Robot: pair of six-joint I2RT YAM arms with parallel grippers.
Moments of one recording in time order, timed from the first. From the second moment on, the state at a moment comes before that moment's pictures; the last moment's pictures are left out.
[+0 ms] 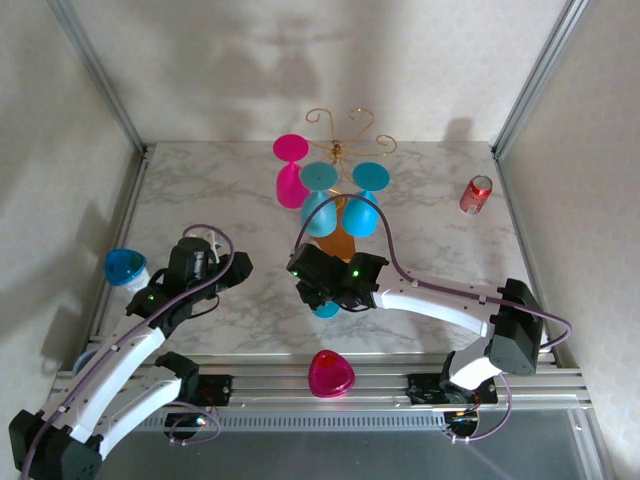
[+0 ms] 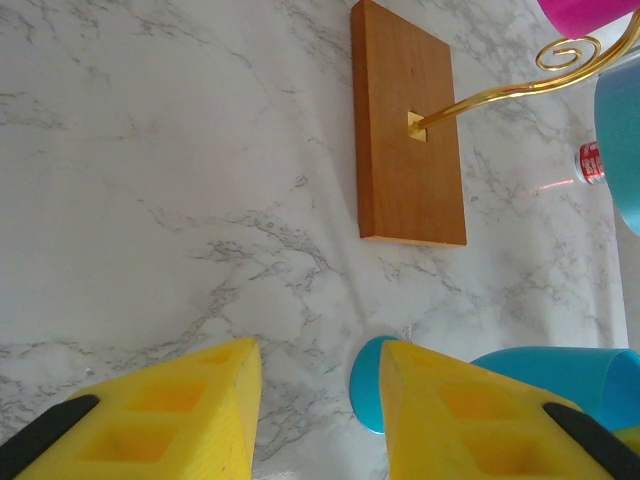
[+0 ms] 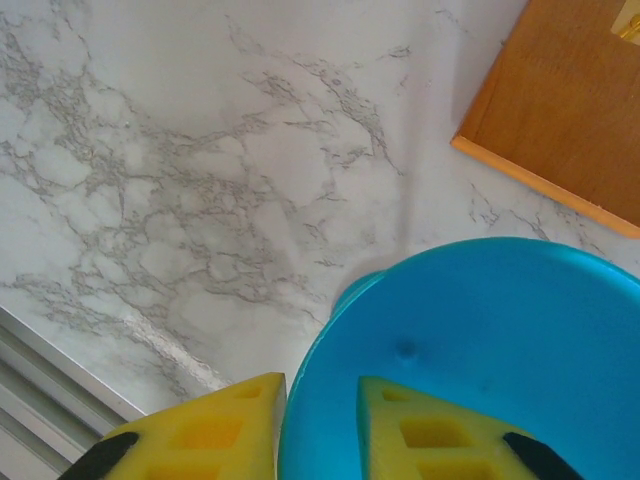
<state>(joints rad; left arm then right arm) -0.38 0.78 0.63 -0.50 0.11 -0.76 1.17 1.52 1.26 -0.78 0.24 0.48</state>
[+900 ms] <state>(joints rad) -0.39 0.79 0.68 -0.50 0.14 -0.74 1.17 1.27 1.31 -0.82 0.24 0.52</state>
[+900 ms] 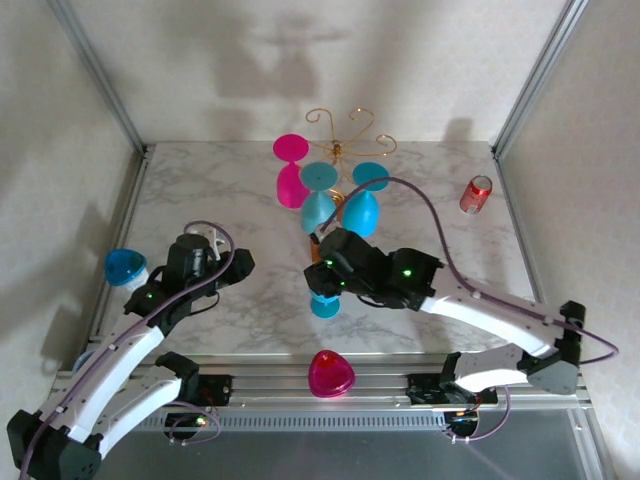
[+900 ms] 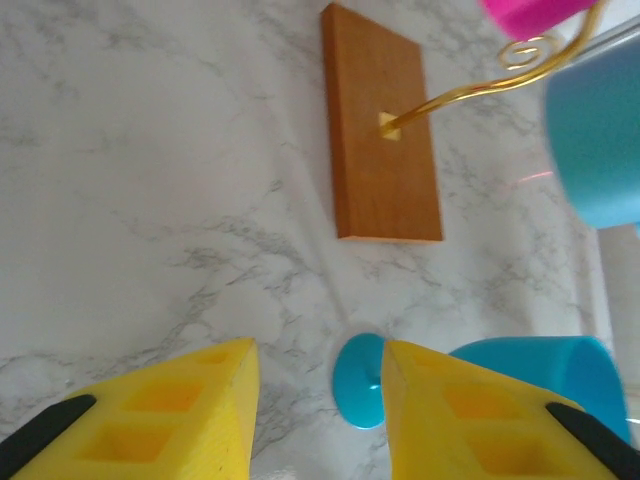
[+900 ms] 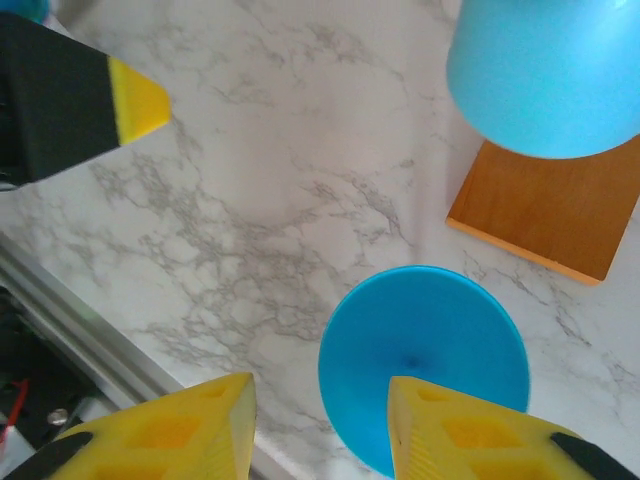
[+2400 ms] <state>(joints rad) -0.55 0.92 0.83 -0.34 0.21 -0.66 0.24 1.00 1.13 -0.42 -0.57 0.86</state>
